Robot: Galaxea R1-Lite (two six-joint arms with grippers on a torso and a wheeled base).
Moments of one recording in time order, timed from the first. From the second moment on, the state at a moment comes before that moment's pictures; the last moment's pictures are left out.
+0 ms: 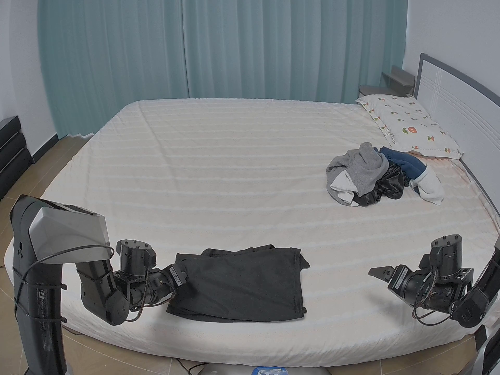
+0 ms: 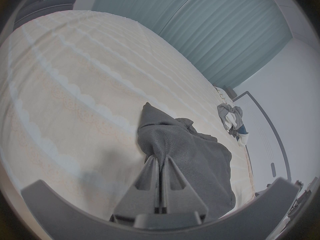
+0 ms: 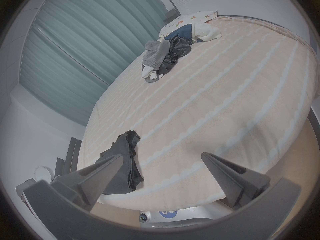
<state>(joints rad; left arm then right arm) -0.27 2.35 -0.53 -1.20 -0.12 -0.74 0.29 1.84 -0.16 -1.04 -0.03 0.83</state>
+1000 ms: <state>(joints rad) -0.26 2.32 -0.51 -1.20 -0.12 -0.81 0.29 1.84 -0.16 -1.04 -0.03 0.83</state>
